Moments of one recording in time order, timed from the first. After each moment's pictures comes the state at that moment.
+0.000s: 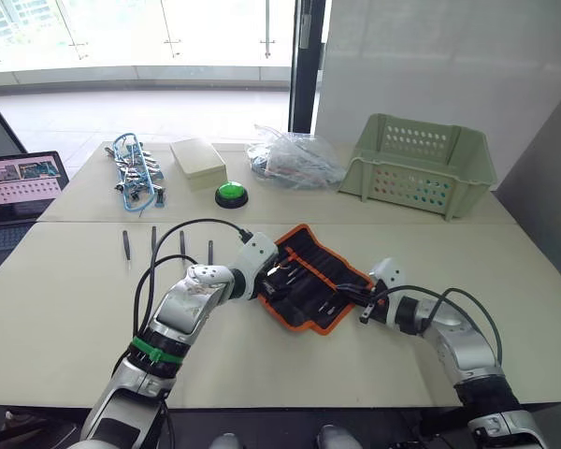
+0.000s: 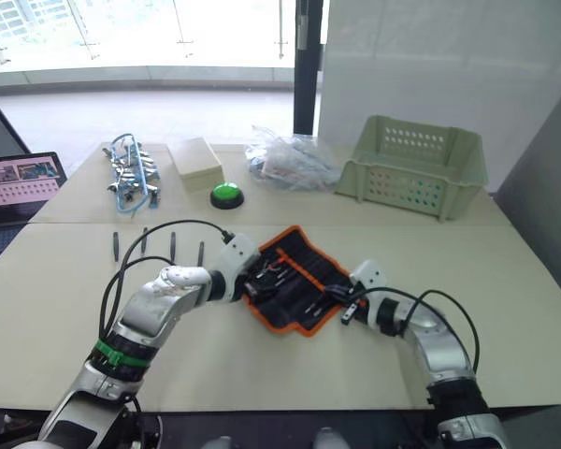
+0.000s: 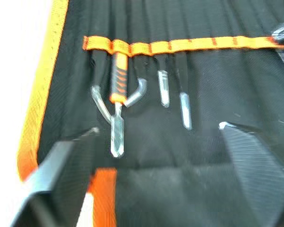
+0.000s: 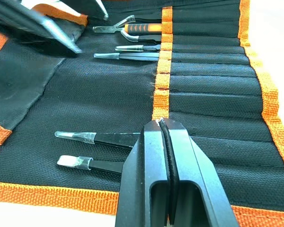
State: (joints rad) left arm -0.56 0.37 -0.25 -0.10 -0.15 0.90 -0.61; right arm -0.33 -0.48 0.07 0.24 0.25 0.20 0.88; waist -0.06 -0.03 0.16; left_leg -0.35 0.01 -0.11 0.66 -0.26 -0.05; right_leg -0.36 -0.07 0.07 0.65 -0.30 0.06
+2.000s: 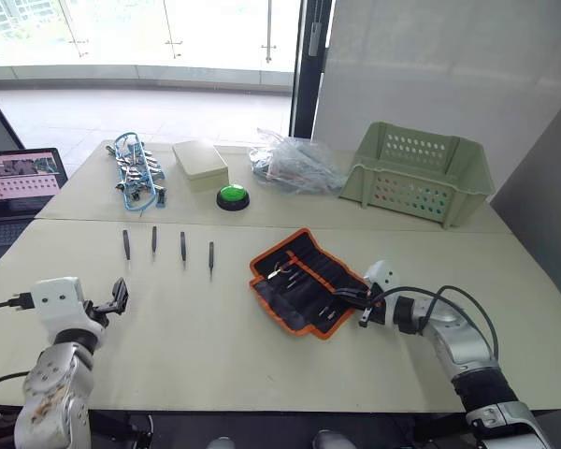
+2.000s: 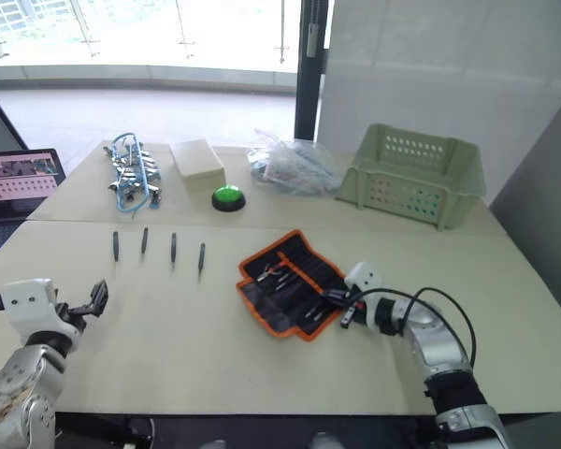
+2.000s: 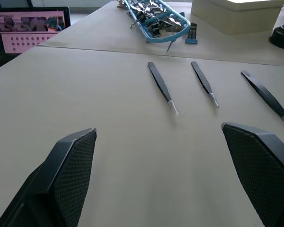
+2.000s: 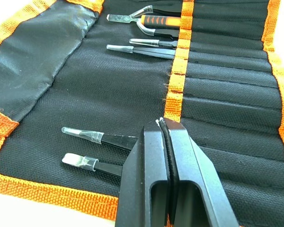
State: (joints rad) left arm -0.05 0.33 0.53 -0.24 -0.31 0.52 -0.11; right arm -0.37 -0.49 0.10 0.31 0.21 0.16 0.96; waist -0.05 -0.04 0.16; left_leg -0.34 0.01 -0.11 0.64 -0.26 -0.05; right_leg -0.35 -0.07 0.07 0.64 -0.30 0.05
